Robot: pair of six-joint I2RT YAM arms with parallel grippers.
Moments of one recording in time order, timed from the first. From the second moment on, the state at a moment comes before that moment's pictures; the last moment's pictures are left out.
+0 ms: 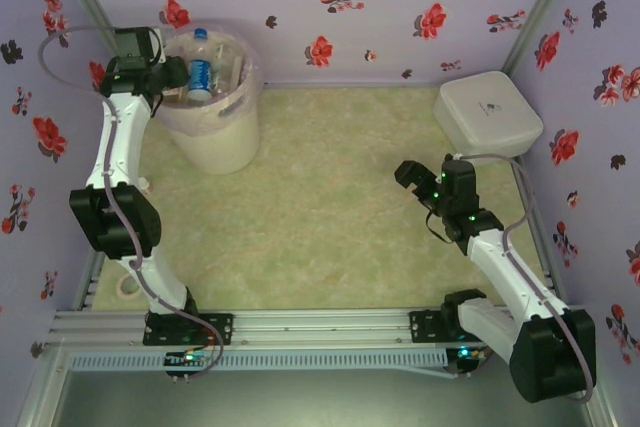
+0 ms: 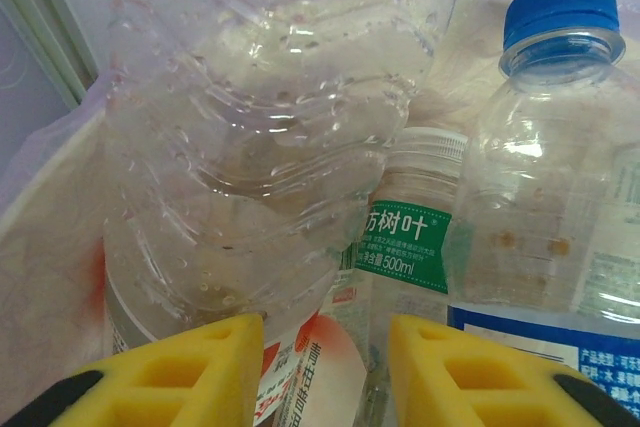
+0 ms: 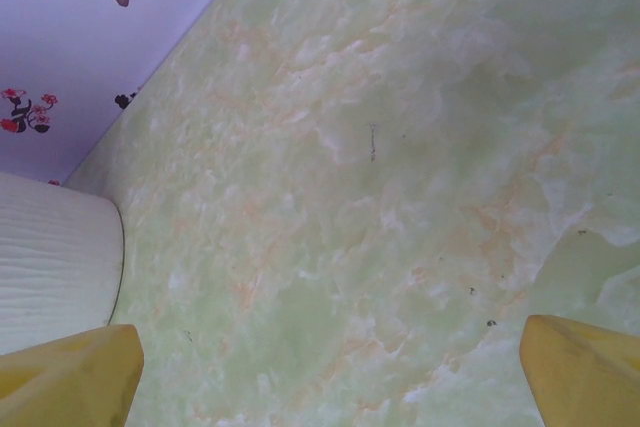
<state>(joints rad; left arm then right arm) 0.04 1.83 1.90 -0.68 0.05 -0.17 0.21 0.97 0.58 -0.19 -0.14 0.81</state>
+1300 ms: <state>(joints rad) -0.04 1.03 0.51 -0.05 -0.16 -0.17 0.21 1.15 0.55 -0.03 0.40 0.12</state>
